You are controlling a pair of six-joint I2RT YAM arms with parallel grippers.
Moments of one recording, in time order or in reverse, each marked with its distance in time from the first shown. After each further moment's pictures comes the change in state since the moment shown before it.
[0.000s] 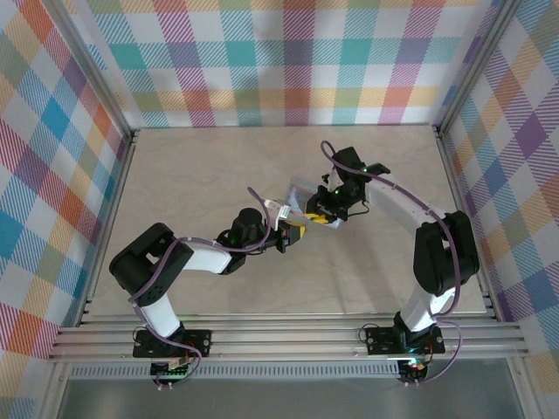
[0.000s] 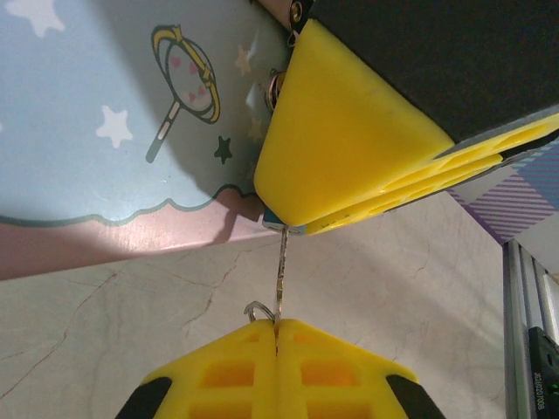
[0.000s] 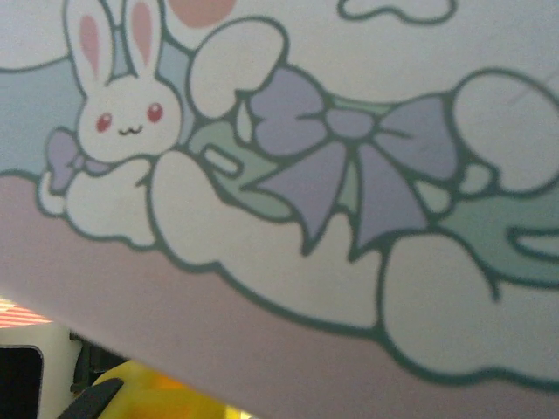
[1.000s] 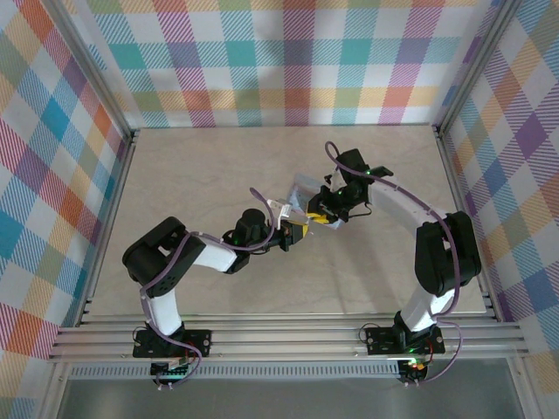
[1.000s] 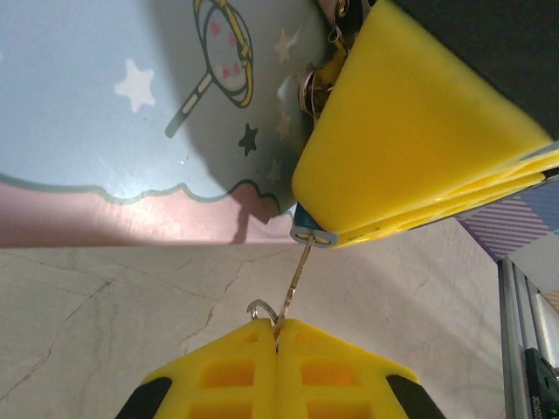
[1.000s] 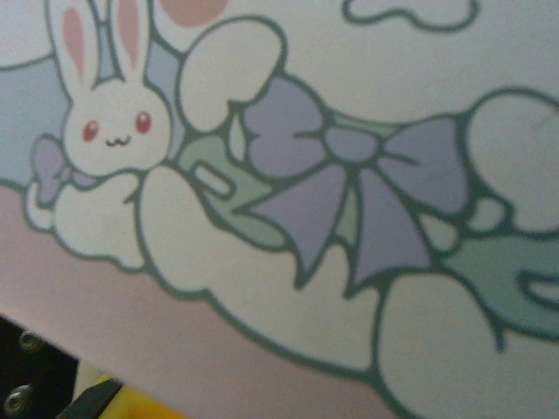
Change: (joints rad) left arm 0.000 0.100 0.025 0.103 0.000 -0.068; right arm -0.026 -0.009 -0.048 0.066 -0.058 0.019
